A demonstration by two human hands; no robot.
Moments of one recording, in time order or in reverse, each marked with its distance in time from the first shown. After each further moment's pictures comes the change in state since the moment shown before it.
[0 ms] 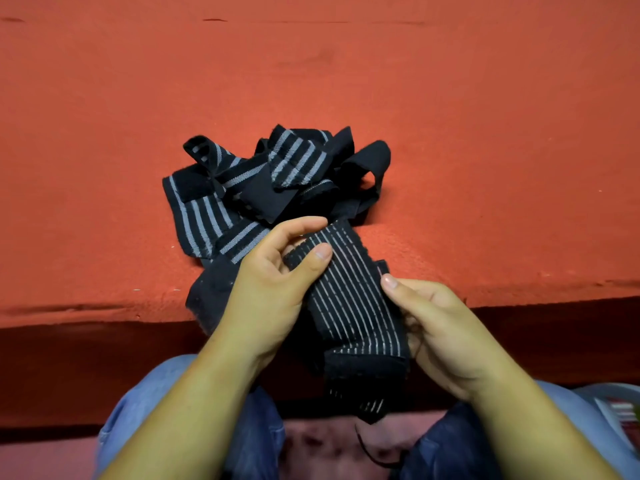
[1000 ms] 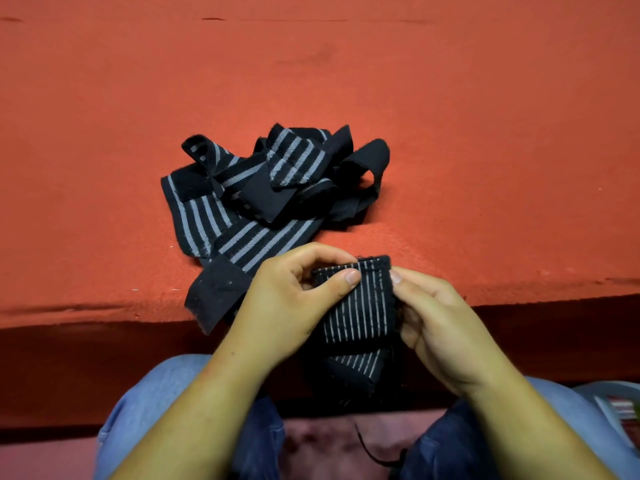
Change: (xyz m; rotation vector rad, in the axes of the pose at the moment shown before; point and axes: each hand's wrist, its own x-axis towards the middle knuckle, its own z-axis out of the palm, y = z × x) left_hand -0.010 0.008 0.007 0.346 -0.147 0.054; right_hand 0.001 -0.001 0.006 0.001 0.049 -0.100
